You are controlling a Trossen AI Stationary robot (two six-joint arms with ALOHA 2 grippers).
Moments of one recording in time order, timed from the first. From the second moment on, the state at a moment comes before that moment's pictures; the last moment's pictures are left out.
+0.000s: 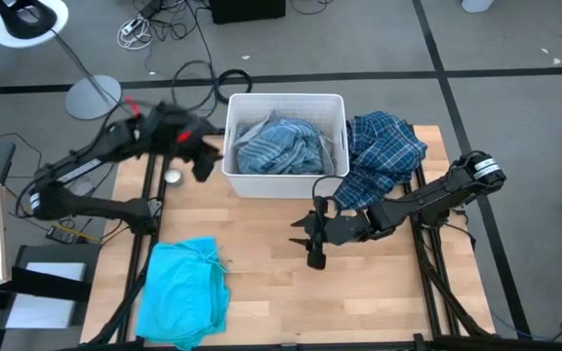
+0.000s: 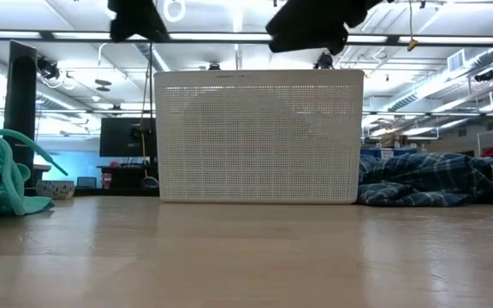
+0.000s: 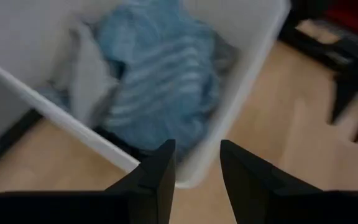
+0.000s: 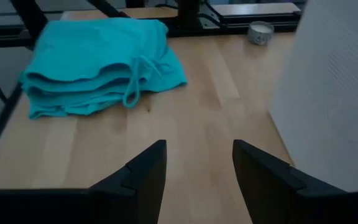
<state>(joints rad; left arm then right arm) 0.43 1.05 1.30 -0.94 0.09 -0.22 0.35 1.50 1.02 -0.05 0.42 0.23</state>
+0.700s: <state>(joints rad) 0.00 0.49 0.55 -0.42 -0.03 -0.64 0.22 2.04 1.12 0.55 0.15 0.08</state>
